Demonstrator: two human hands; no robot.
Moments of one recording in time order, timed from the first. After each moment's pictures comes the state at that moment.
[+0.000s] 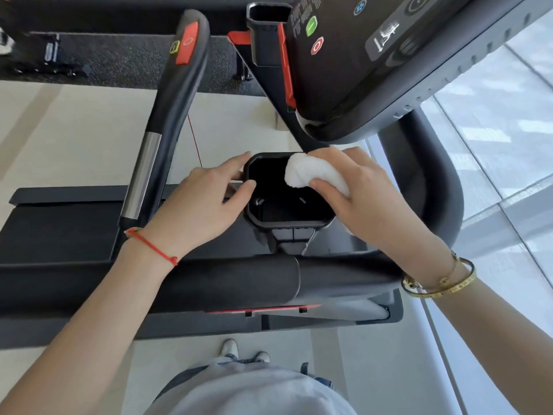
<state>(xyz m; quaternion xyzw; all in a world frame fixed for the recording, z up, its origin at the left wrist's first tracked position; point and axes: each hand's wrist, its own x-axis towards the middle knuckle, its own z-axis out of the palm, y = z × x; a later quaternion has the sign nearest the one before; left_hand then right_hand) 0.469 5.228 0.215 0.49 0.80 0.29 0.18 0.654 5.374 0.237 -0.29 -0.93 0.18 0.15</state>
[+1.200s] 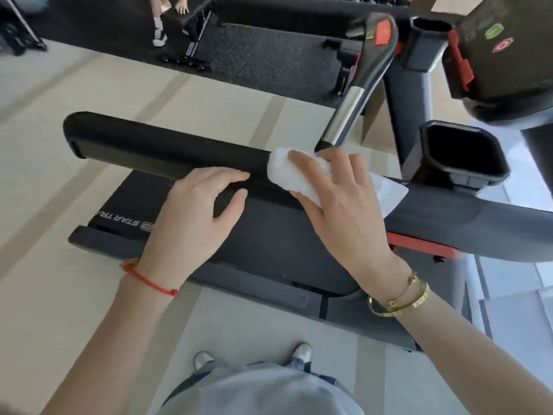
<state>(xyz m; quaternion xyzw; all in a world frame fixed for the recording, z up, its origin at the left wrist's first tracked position) 0.453 4.927 0.184 0.40 0.84 0.36 -0.08 0.560 5.113 0.197 -0.11 -0.96 0.02 0.26</state>
